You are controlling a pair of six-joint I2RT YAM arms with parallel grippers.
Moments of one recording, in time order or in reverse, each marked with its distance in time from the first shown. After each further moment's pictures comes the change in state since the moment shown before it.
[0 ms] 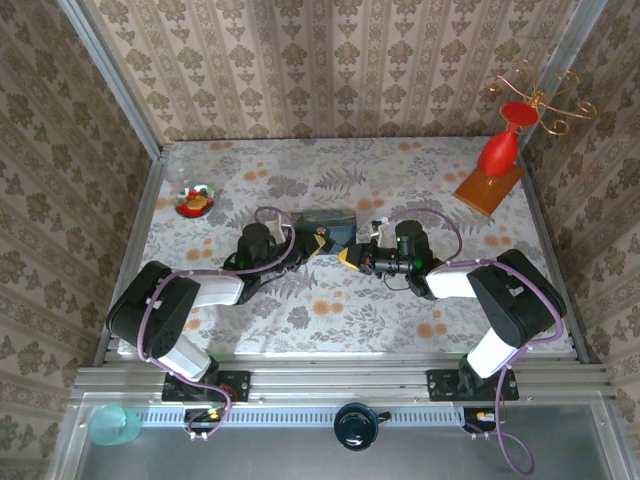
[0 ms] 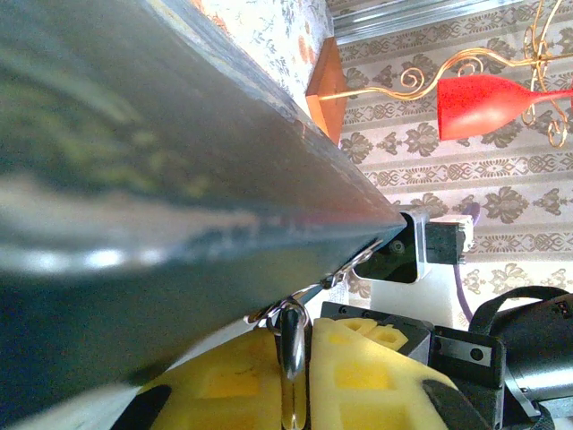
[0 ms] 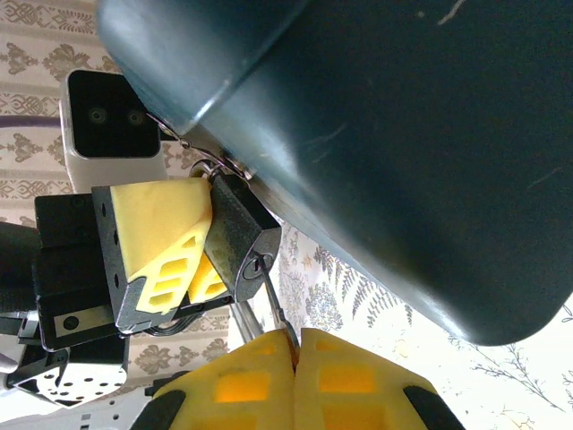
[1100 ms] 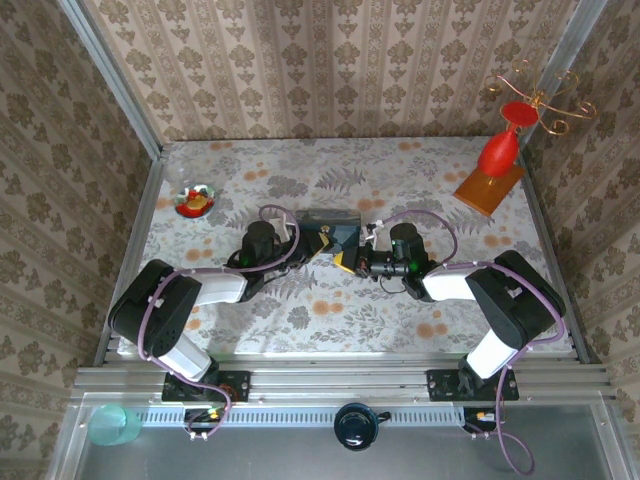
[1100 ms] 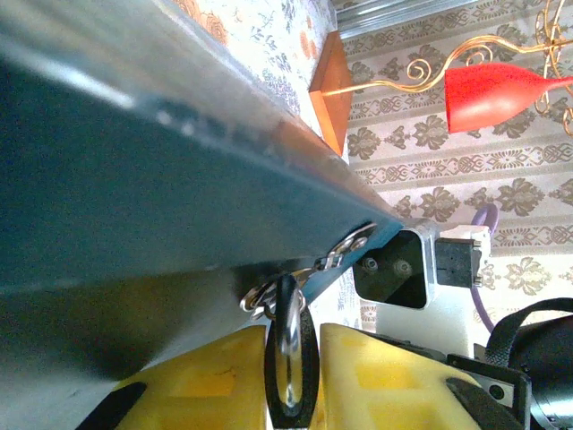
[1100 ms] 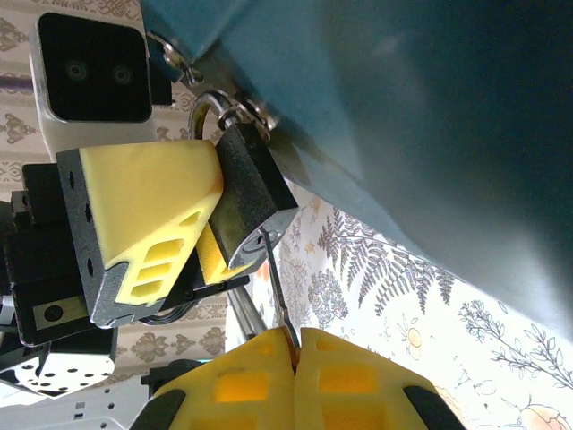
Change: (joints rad) left arm -0.026 0.014 0.033 -0.034 -0.023 0.038; right arm 0.048 -0.004 0.000 -0.006 0.018 -0.004
